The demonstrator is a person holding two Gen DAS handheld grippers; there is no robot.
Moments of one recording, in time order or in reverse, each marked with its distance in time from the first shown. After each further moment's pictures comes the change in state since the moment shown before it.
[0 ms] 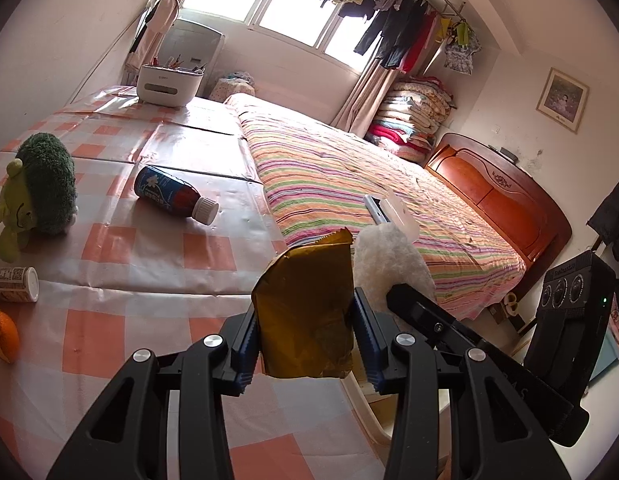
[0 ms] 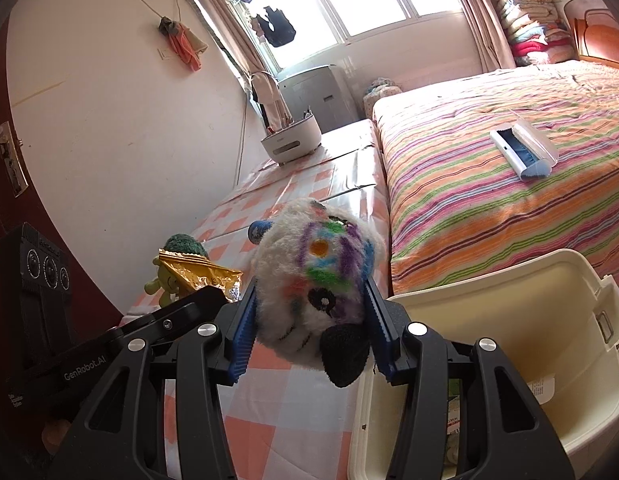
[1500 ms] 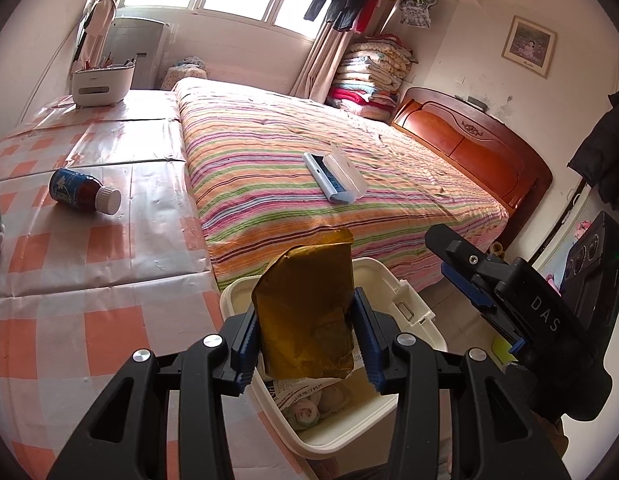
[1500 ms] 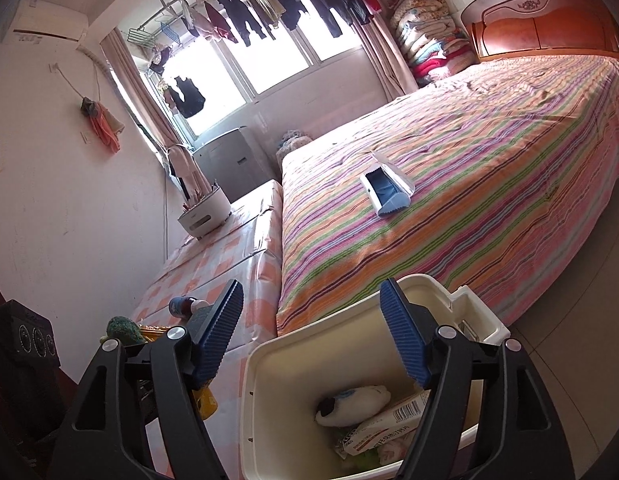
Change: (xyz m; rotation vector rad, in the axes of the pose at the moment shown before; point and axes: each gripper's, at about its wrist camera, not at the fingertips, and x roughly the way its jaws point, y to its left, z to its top) left arm 0.045 -0.083 -0.015 0.153 0.112 -0.076; right arm -0.075 -0.080 0.006 0.199 -0.220 -0.235
